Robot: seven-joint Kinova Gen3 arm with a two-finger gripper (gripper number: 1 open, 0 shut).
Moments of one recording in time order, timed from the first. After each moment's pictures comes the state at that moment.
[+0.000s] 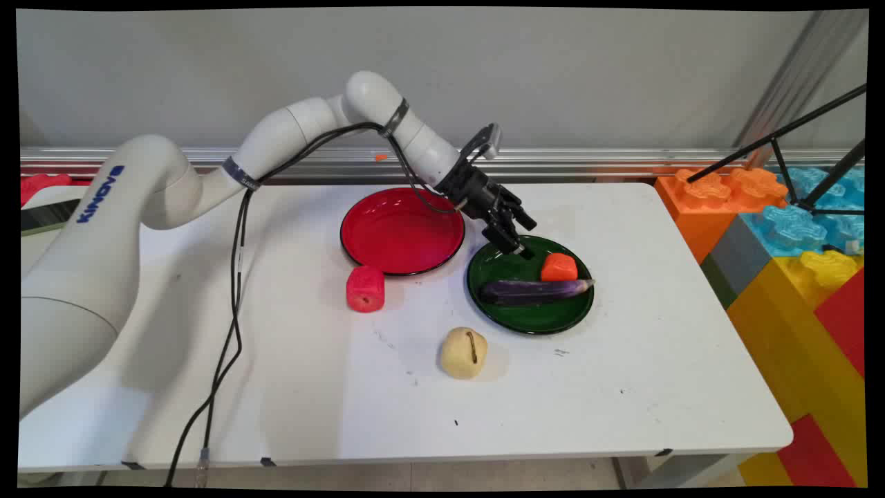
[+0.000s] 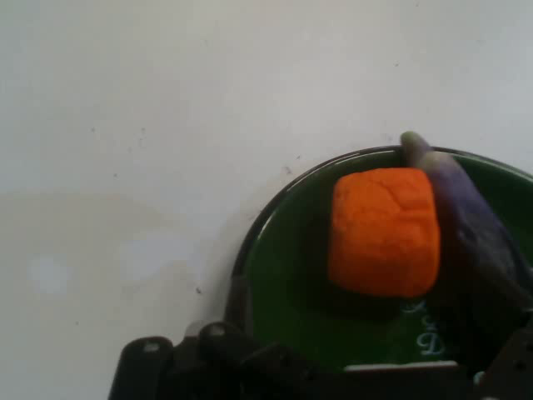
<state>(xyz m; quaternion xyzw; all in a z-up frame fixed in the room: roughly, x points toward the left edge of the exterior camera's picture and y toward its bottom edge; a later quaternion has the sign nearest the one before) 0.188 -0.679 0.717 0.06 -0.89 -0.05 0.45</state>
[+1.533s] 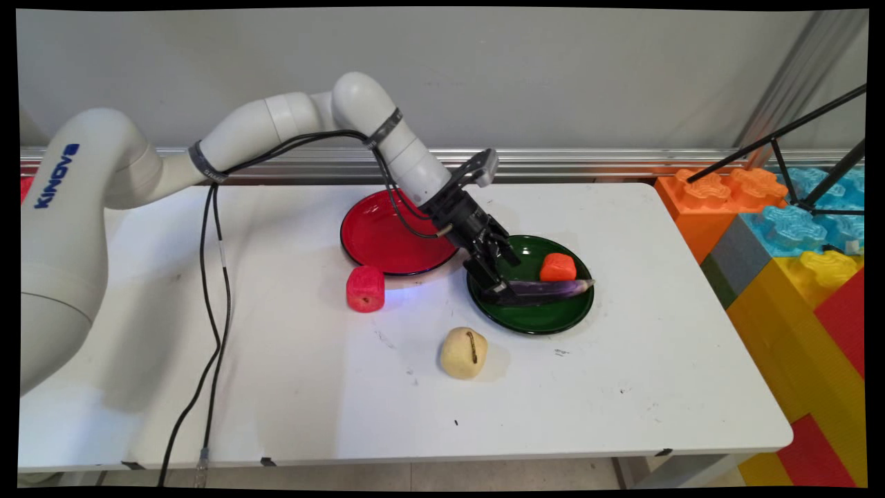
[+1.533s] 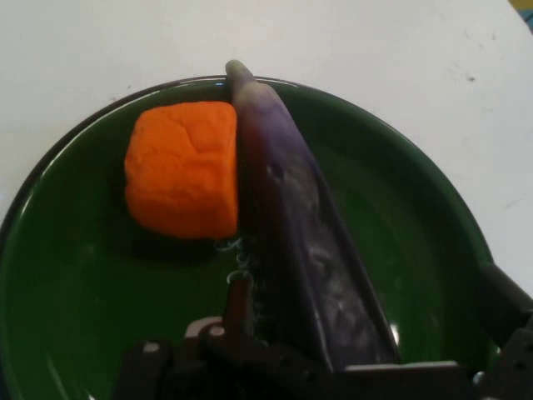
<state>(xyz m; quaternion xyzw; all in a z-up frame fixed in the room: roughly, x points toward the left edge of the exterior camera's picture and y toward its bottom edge) 0.179 -0.614 0.732 0.05 -0.91 -0.10 0.39</state>
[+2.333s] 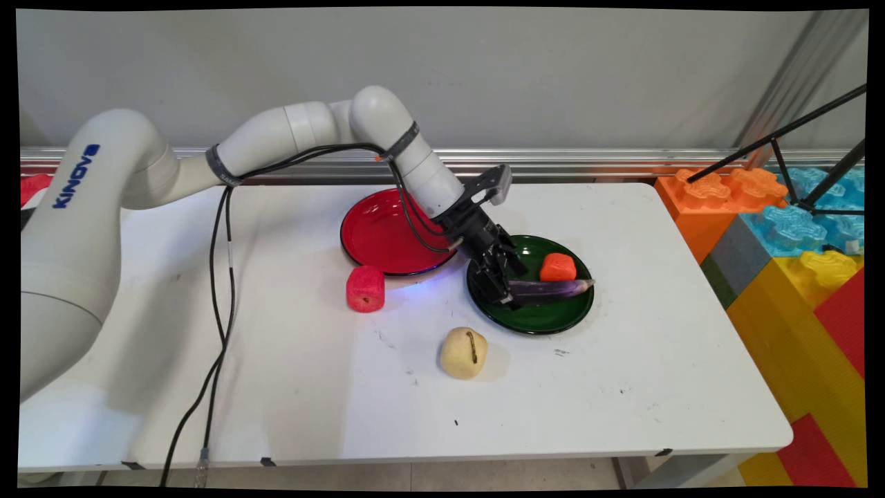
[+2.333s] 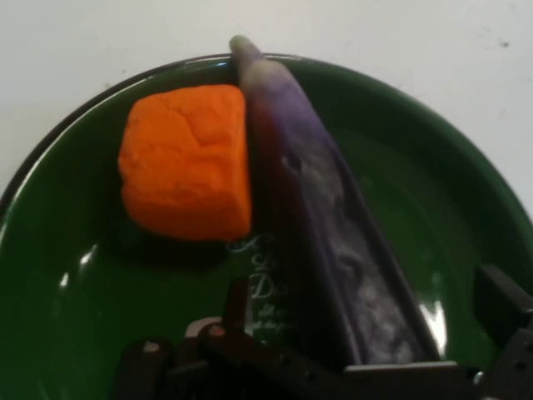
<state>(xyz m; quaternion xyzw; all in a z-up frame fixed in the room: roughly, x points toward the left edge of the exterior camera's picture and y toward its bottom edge) 0.158 -0.615 0.715 0.03 -0.92 -0.08 0.37</state>
